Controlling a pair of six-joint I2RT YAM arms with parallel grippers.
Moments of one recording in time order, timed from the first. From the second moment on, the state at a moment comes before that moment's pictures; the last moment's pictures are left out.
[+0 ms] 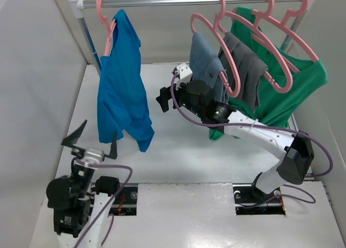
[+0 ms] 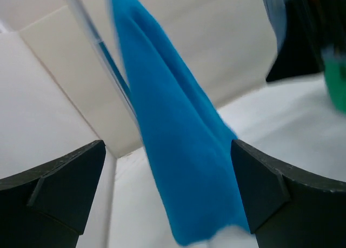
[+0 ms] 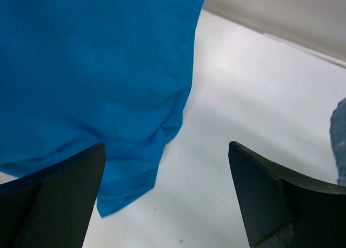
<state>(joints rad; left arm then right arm) -0.16 0.06 0.80 -0.42 0.17 0.32 0.90 1.54 1.35 0.00 0.19 0.17</state>
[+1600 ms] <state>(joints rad) -0.16 0.09 0.30 -0.58 0.08 0.56 0.58 0.73 0.59 -0.37 0.60 0.30</state>
